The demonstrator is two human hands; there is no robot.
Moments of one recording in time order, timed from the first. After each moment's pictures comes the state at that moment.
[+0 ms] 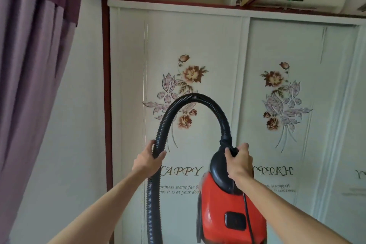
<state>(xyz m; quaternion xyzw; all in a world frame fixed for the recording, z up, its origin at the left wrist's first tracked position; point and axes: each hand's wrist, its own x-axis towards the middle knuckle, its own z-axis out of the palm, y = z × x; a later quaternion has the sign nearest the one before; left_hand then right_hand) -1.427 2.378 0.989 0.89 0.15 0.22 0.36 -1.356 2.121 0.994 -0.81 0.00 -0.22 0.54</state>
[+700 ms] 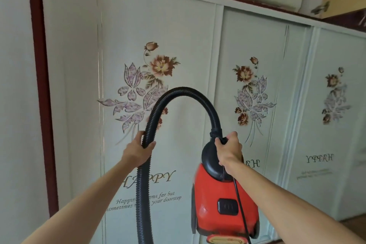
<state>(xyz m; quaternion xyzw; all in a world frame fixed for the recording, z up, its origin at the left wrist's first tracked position) -1.258 2.392 0.994 0.89 0.08 0.18 0.40 -1.238 2.120 1.007 -0.82 0.09 -0.27 0.50</state>
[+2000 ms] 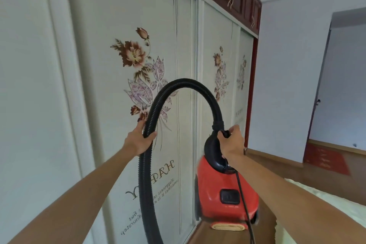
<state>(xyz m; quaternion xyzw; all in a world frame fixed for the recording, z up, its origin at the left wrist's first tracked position) -0.869 2.016 1.009 0.87 -0.24 0.02 0.44 -1.026 1.780 0.986 -0.72 0.33 -0.42 0.44</state>
